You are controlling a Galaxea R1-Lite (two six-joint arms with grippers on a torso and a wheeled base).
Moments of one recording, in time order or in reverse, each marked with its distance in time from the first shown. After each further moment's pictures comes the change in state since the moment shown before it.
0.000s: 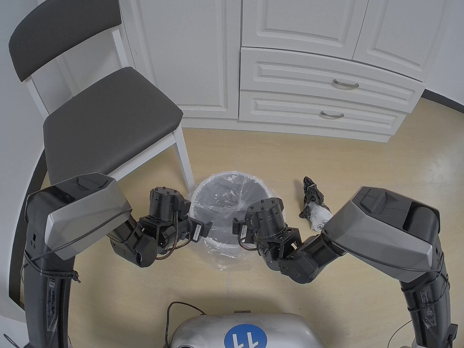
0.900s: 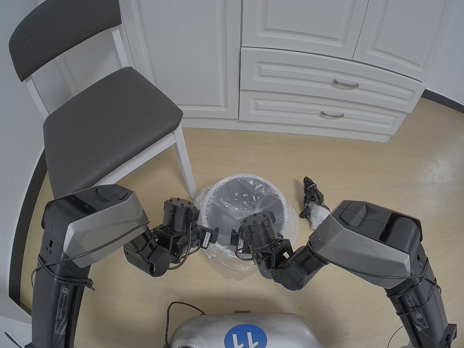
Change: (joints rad) left arm -0.056 0.078 -0.026 -0.044 0.098 -0.051; right arm 0.004 0.109 -0.051 -0.005 -0.016 0.009
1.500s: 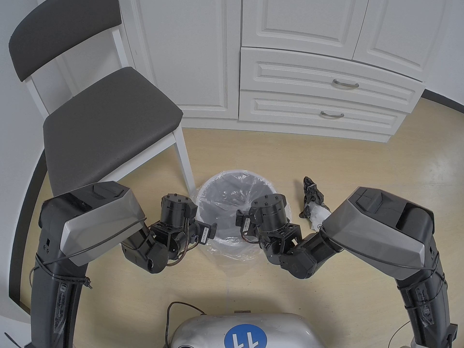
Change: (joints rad) left arm 0.013 -0.013 -0.011 0.001 0.000 0.000; right arm -0.036 -0.064 -0.001 -0.048 -0.003 -0.004
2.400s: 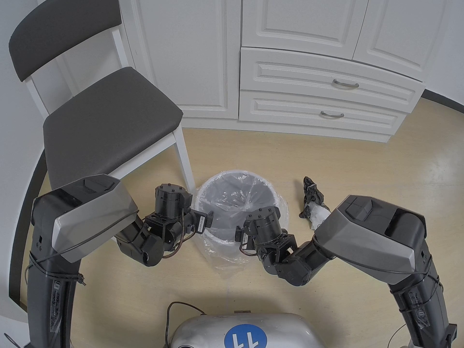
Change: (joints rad) left arm 0.023 -0.035 -0.020 -0.010 0.000 -0.010; right arm 0.011 0.042 0.006 0.056 0.000 -0.032
